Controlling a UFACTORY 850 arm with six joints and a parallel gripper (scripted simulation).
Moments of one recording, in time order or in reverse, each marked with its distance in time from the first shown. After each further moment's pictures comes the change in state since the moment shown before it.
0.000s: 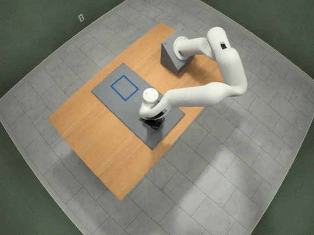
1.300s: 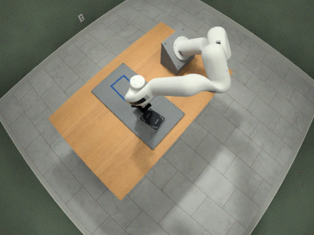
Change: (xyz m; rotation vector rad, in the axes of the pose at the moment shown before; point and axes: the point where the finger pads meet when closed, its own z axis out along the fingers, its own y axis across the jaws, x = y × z) arm -0.111 -0.015 0.003 0.004 -0.002 0.065
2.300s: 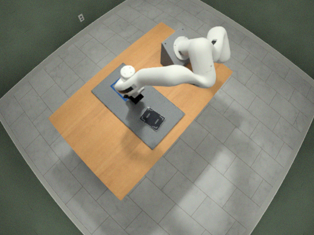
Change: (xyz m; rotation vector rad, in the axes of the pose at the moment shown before) arm -0.089 -0.006 0.003 0.000 0.000 0.000
